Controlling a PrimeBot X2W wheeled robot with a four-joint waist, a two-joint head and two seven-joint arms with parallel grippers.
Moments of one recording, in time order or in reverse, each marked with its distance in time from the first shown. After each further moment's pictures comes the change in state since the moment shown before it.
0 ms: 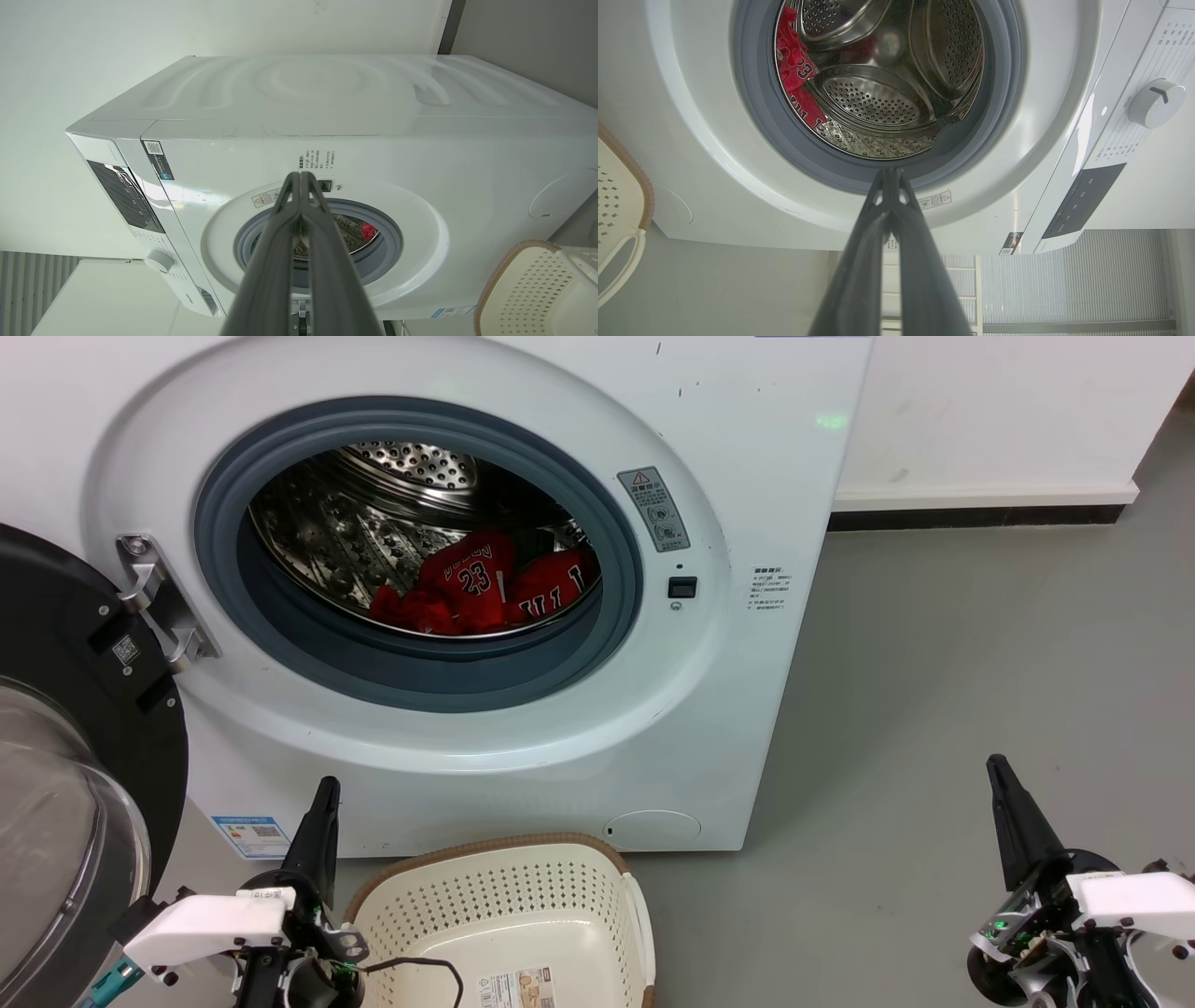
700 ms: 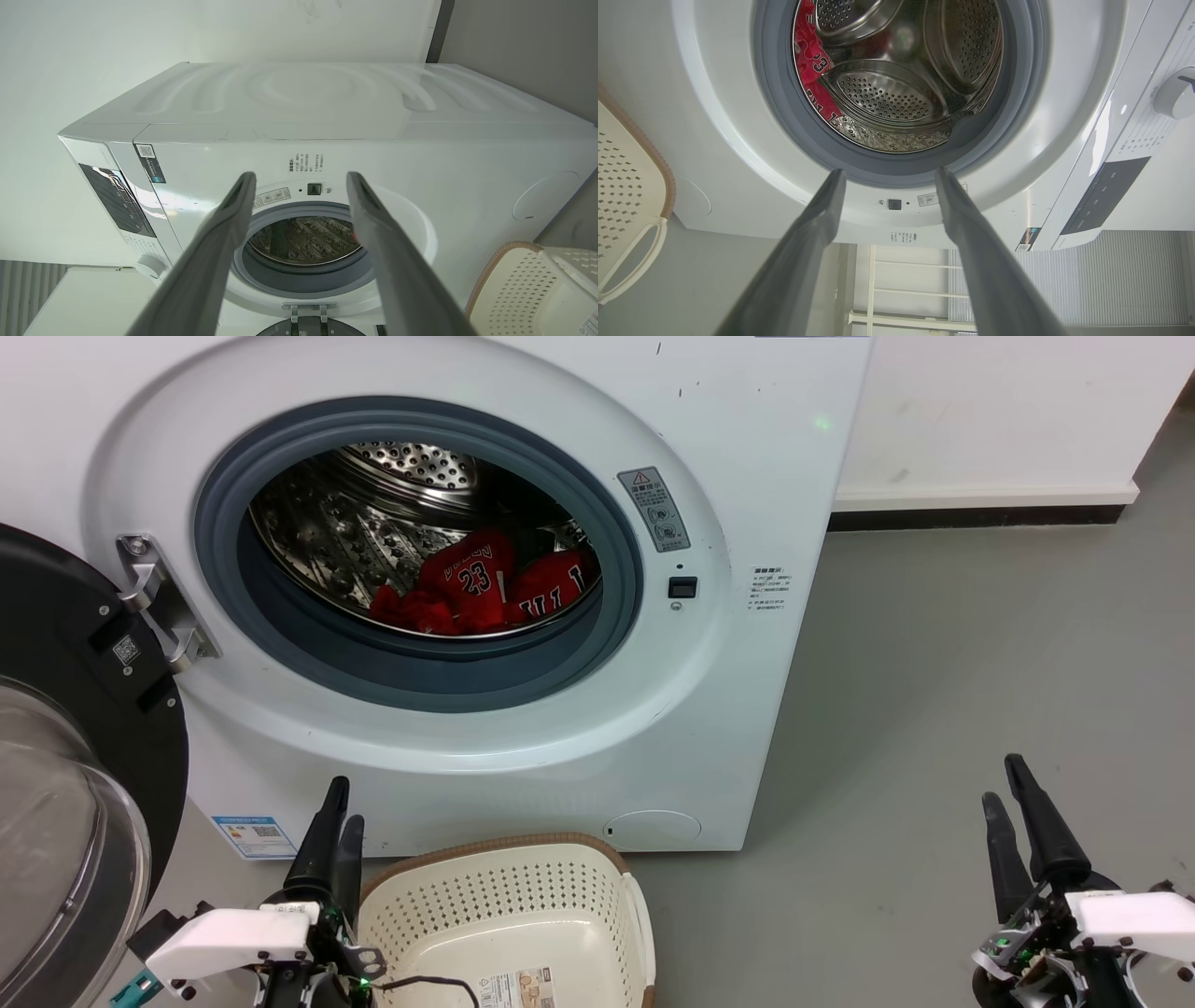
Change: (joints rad) left arm 0.025 -0.003 -0.041 0.012 0.013 0.000 -0.035; right arm 0.033 0.000 0.008 -0.012 -0.010 0.000 -0.035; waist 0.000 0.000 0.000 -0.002
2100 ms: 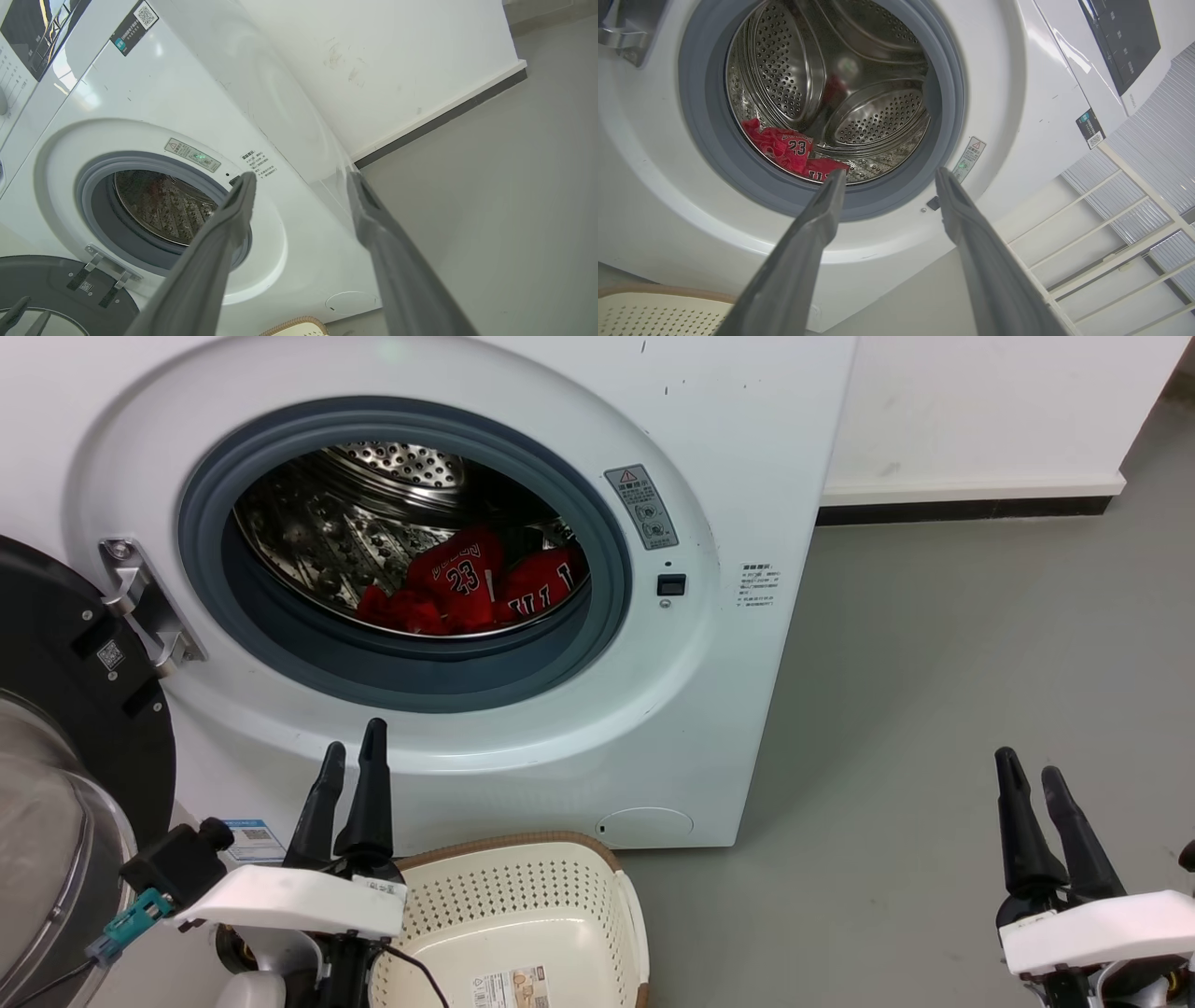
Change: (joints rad) left arm -0.006 0.001 -0.073 -0.172 0.765 0.000 -0.162; right arm 0.096 0.000 0.010 -0.244 -0.917 0.000 -0.104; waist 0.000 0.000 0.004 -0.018
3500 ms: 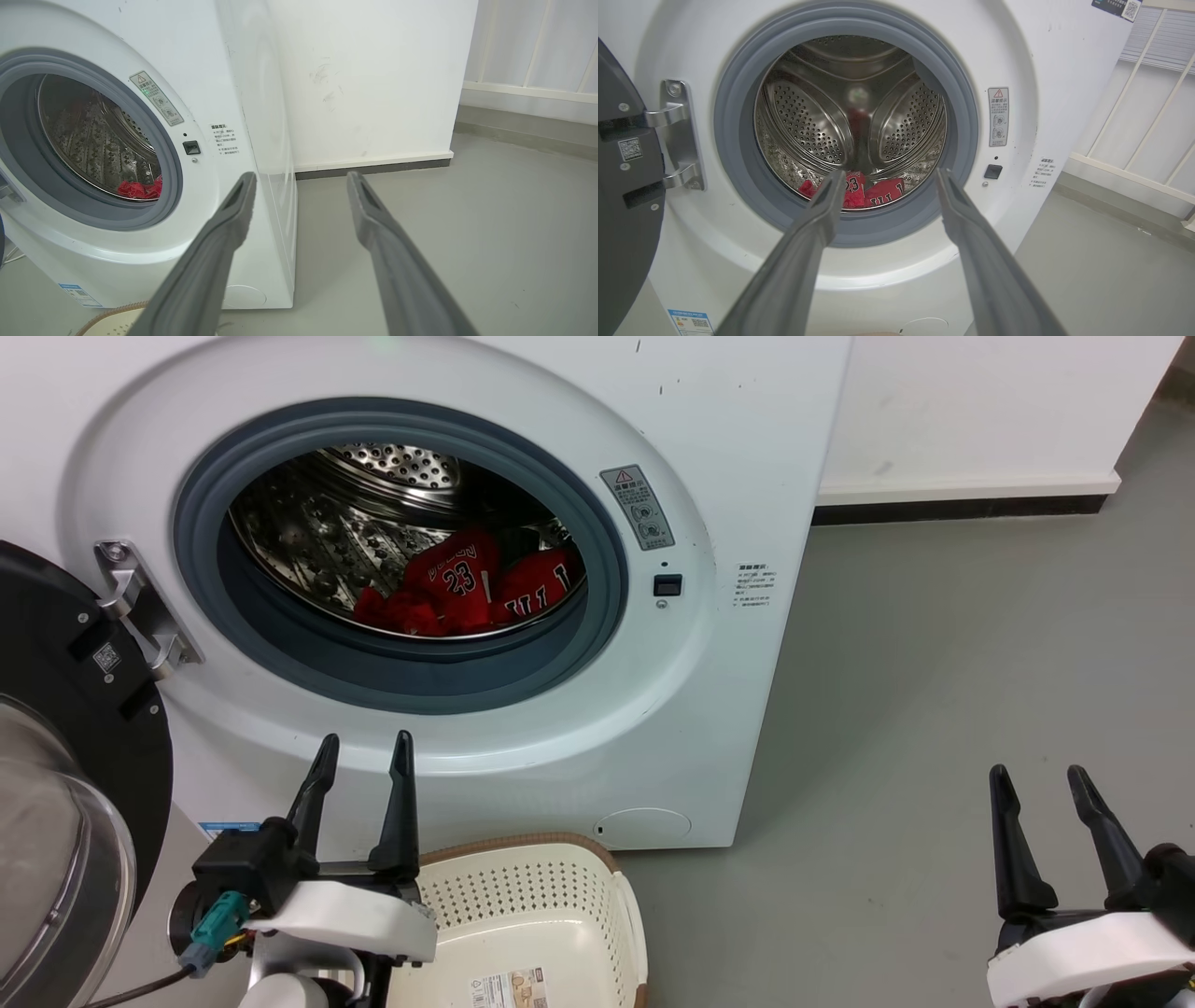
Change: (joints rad) left arm 0.010 0.031 -0.046 0.001 0.549 0.053 -0.111; right arm 0.062 0.000 -0.003 -0.116 -0.499 0.000 -0.005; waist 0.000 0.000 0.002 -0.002
